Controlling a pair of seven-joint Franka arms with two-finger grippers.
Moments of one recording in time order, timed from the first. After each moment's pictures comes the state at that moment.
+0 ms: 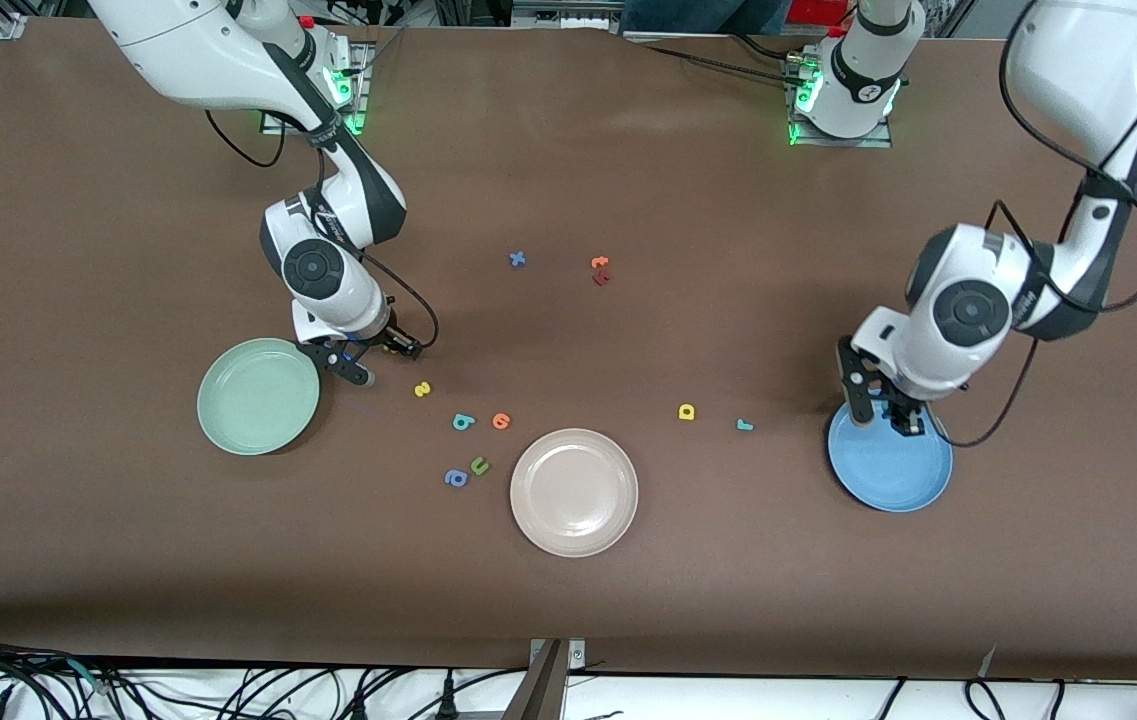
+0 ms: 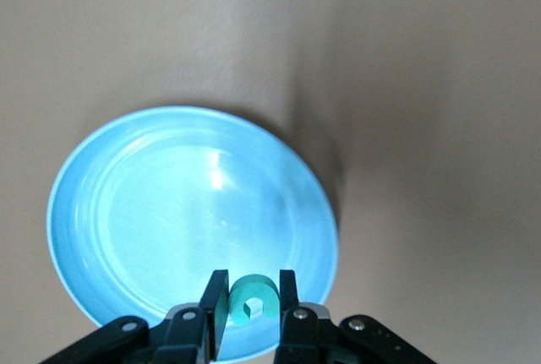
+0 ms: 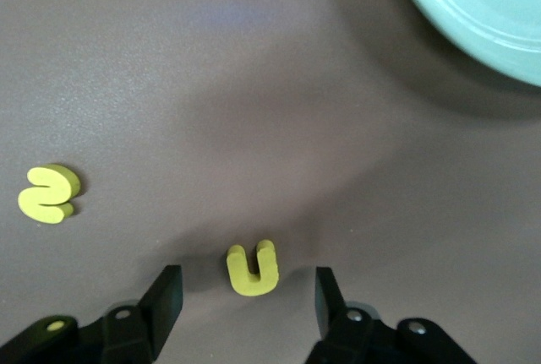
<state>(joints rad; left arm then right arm) 0.15 0.51 -0.26 -1.87 0.44 2.30 1.07 0.21 0.50 0.20 -2.09 -0.15 2.48 1.02</state>
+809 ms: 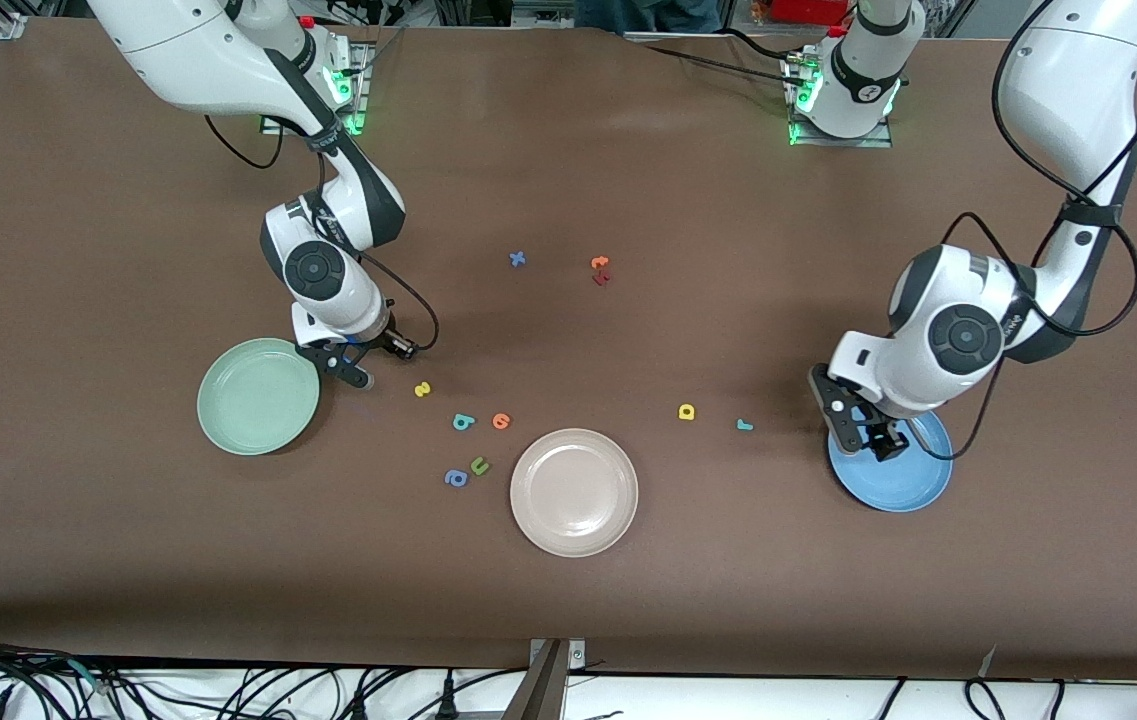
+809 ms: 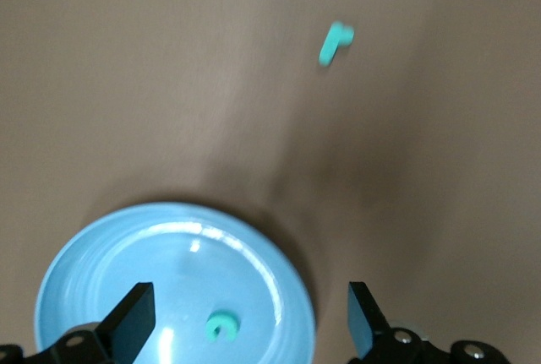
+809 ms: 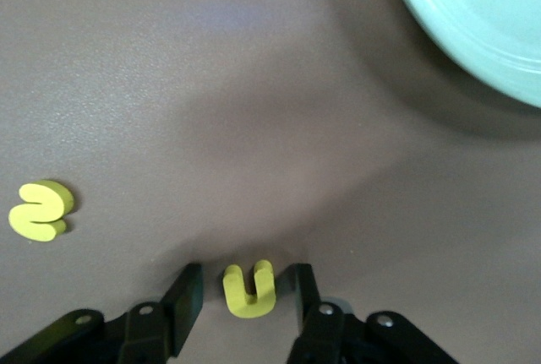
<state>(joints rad) 0.13 0.54 -0.35 -1.79 0.32 2.26 0.81 0.22 0.51 0.19 -2.09 -0.18 2.51 1.02</state>
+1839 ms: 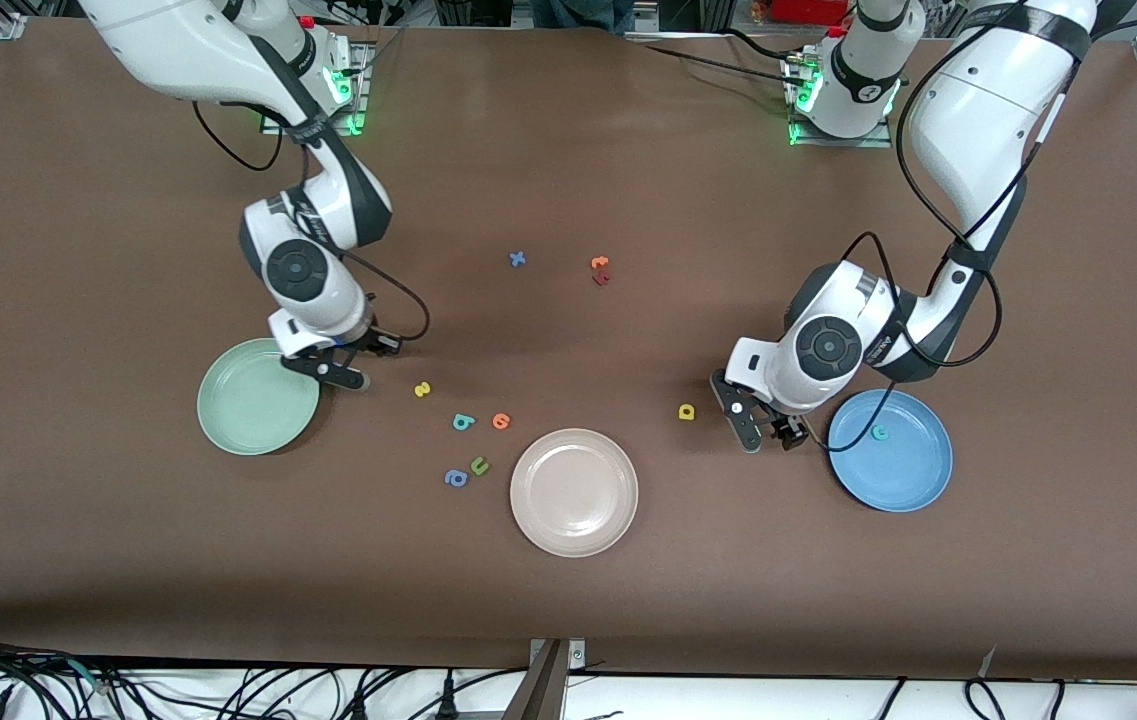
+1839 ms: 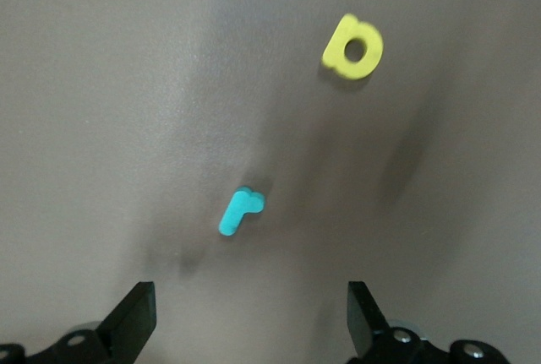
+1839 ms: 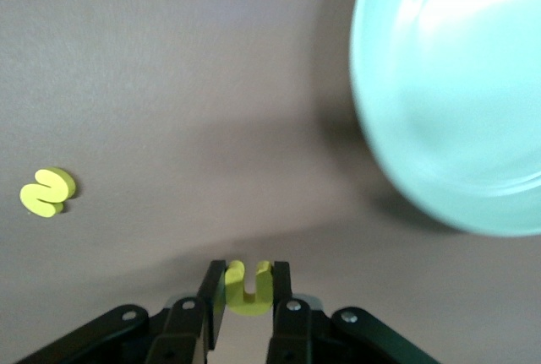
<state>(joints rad) -0.03 0.71 -0.35 -1.71 0.41 2.28 0.61 0.18 0.42 0.17 -2.06 -0.20 2.38 0.66</state>
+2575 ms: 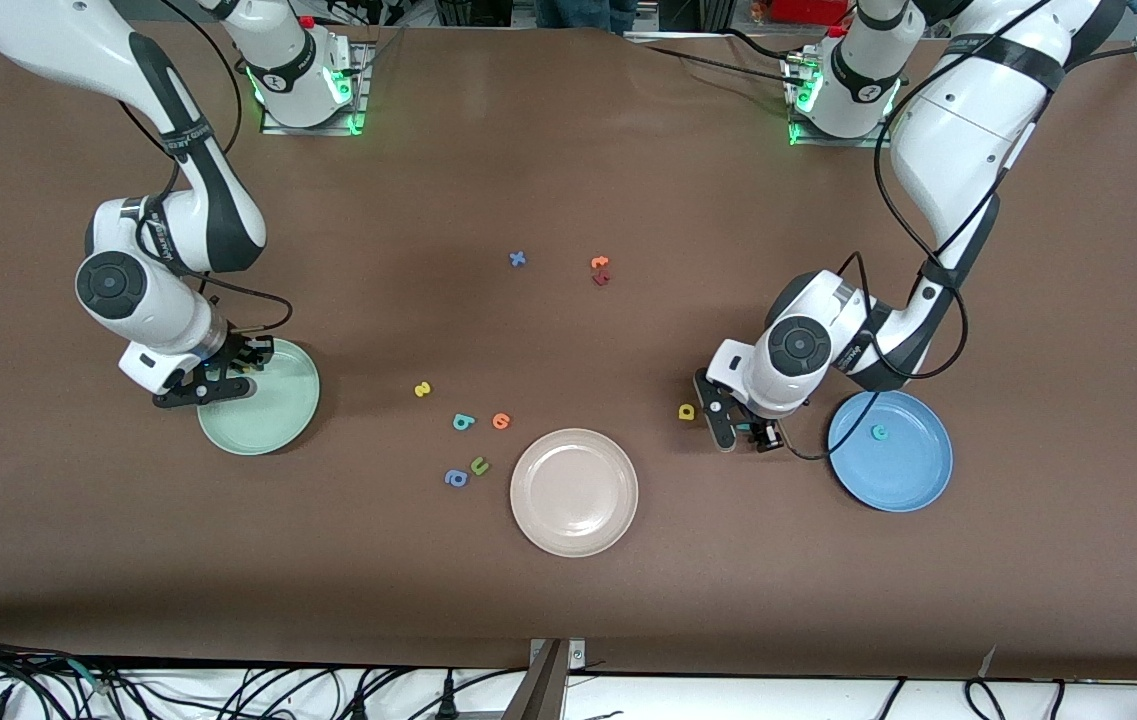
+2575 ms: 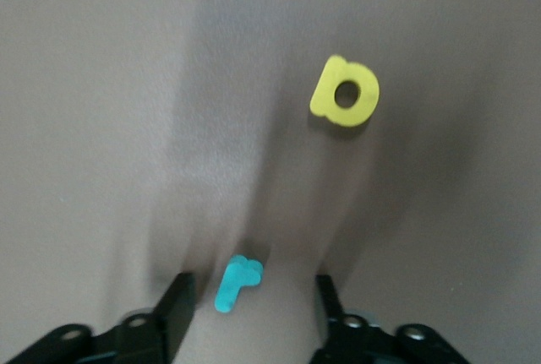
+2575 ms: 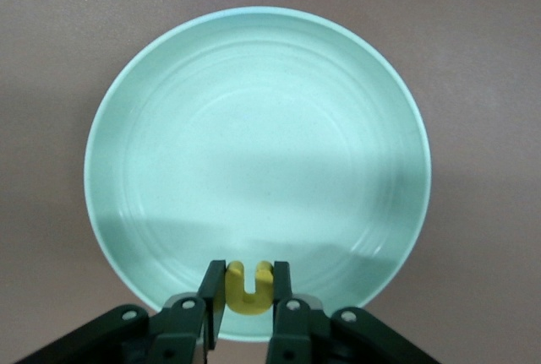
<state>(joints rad) -0.05 0.77 -0.35 -1.68 0.46 2.36 0.63 -0.04 0.39 0.11 -2.07 -0.19 2.41 -0.01</state>
